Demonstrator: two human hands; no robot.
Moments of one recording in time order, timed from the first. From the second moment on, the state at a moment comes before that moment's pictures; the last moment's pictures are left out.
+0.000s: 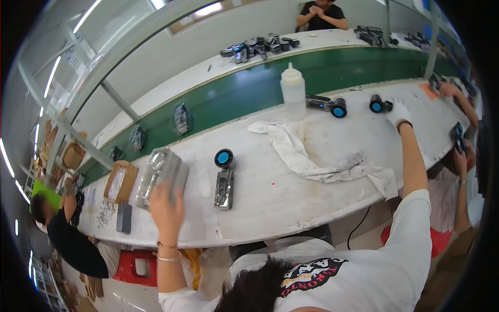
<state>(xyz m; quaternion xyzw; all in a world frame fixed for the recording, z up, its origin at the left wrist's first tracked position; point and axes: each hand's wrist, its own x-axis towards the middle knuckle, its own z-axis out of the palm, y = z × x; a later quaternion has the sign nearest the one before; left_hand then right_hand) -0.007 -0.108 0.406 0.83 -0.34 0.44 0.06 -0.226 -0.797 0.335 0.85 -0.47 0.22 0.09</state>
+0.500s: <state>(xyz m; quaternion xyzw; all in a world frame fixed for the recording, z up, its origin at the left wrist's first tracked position) 0.081 -0.073 0.454 0.97 -0.24 0.01 0.02 -0.198 -0.697 0.386 0.86 -0.35 0.26 -0.26</state>
